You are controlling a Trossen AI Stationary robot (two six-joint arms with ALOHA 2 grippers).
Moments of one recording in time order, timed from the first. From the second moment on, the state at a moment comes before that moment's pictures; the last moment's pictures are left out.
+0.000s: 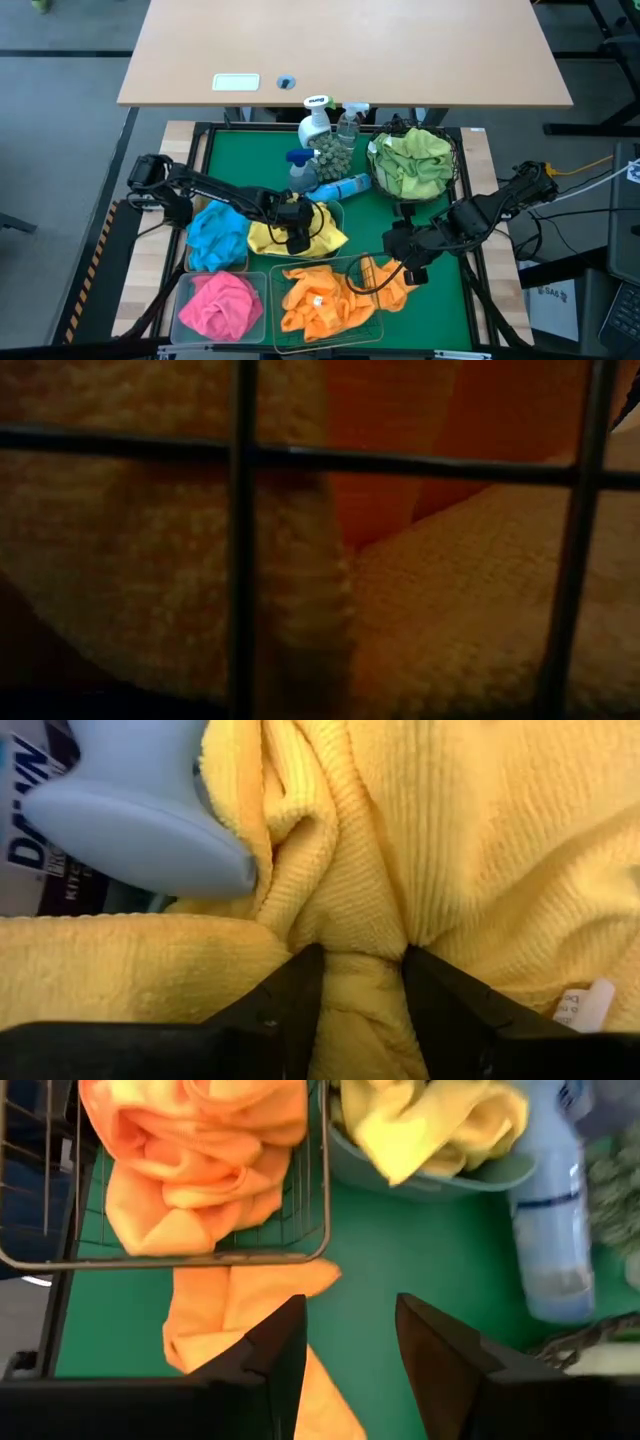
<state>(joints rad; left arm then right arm) -0.12 1.67 1.12 -0.55 -0.20 -0.47 0.52 1.50 1.64 -1.29 0.23 0.32</state>
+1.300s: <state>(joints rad) -0.21 1.34 1.11 -0.48 -0.23 -0.46 0.69 1.50 0.96 -0.62 0.06 0.61</state>
